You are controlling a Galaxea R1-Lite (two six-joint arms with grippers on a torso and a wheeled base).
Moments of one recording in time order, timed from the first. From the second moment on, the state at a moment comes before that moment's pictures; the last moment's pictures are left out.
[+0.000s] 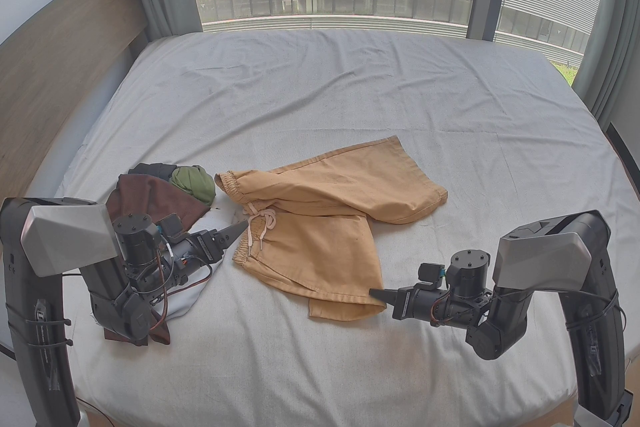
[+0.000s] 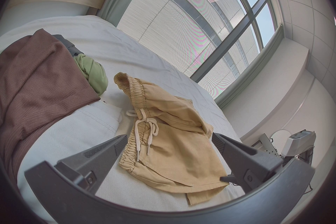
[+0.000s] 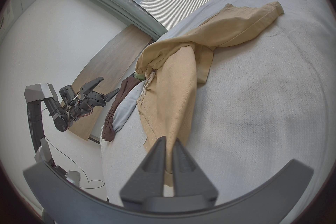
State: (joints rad) left arm -0.16 2.34 -0.64 -1.55 -0.37 -0.52; right arm 0.43 2.55 -0.72 -1.46 0.46 0.48
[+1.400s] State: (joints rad) left arm -0.16 2.34 -0.66 -1.55 -0.37 -0.52; right arm 0.51 2.51 -1.03 -1.42 0.46 0.56
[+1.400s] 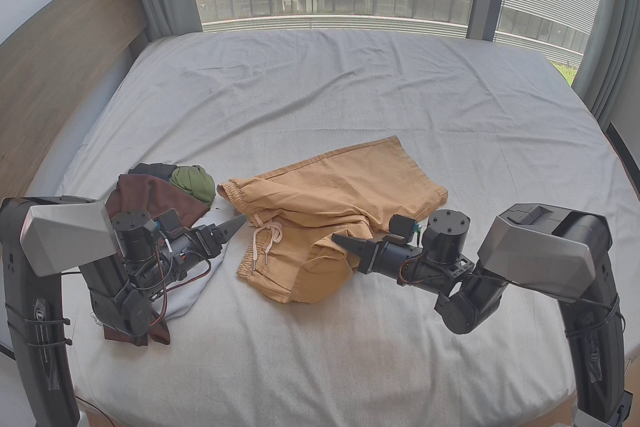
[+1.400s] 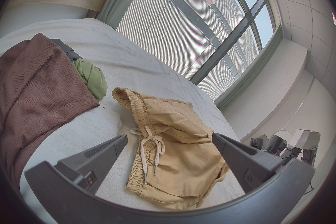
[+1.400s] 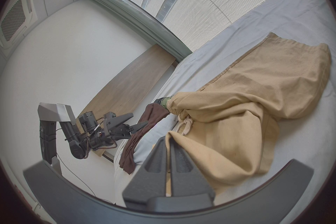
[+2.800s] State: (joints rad) left arm -0.15 2.35 -0.69 -1.55 -0.37 -0.51; right arm 0.50 2.55 -1.08 -1.38 0.38 0.55
